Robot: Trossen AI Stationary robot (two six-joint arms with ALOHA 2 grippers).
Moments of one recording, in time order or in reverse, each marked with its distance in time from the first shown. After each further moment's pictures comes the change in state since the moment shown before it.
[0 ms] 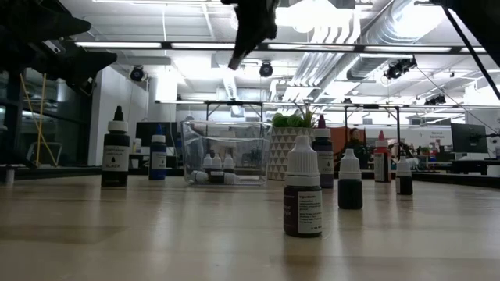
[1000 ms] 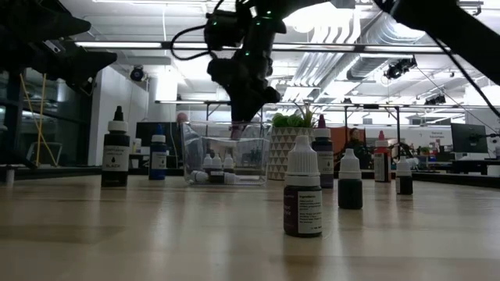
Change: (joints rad) left arm 0.000 0.000 0.000 0.000 0.000 0.000; right arm -0.123 0.187 -0.101 0.066 -0.157 0.291
